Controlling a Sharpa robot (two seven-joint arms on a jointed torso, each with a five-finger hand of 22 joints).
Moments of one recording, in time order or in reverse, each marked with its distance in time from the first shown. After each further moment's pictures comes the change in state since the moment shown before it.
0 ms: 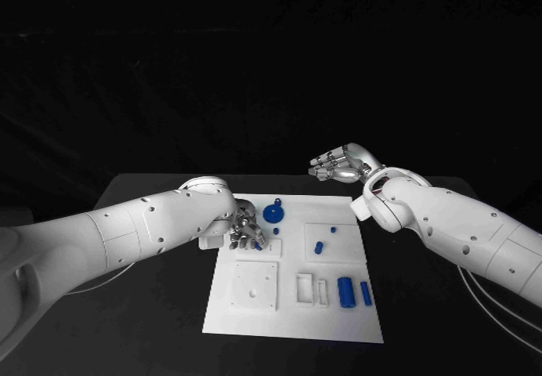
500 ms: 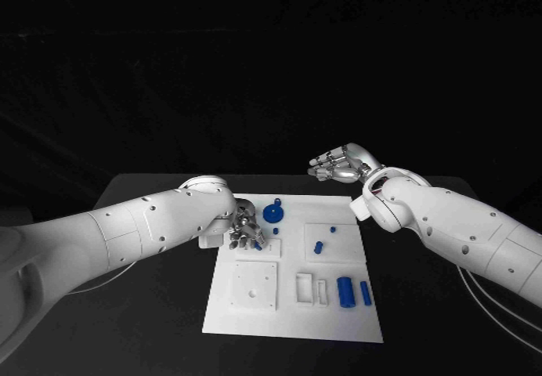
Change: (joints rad) left arm -0.001 0.010 0.001 -0.021 0.000 0.011 0.009; left_hand 0.000 0.000 -0.001 -0.001 -0.002 0.000 0.000 0.004 0.000 0.000 0.000 0.000 -0.001 0.000 0.000 0.000 -0.004 0.000 0.000 0.000 -0.004 0.000; right arm 0.000 0.000 0.000 0.000 0.000 0.002 -0.001; right_hand 0.000 0.000 0.000 0.000 0.000 0.001 -0.001 0.000 0.000 0.000 0.000 0.000 0.000 -0.003 0.003 0.000 0.000 0.000 0.000 0.000 0.000 0.000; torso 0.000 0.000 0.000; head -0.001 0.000
